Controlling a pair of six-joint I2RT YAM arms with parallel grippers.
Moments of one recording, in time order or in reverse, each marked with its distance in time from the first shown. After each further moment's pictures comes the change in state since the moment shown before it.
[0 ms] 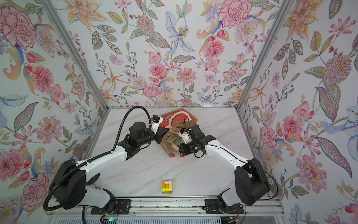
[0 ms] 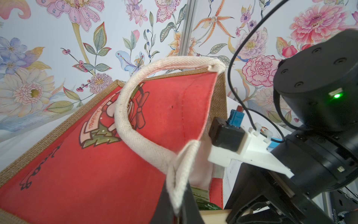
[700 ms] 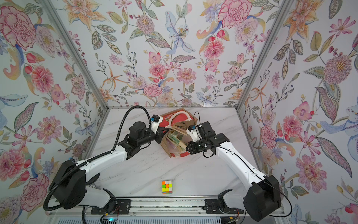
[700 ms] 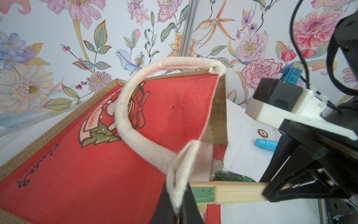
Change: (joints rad) left arm 0.000 0.000 0.002 0.000 0.000 -0.026; right arm -0.079 -0.185 0.067 -0.272 0.011 -0.052
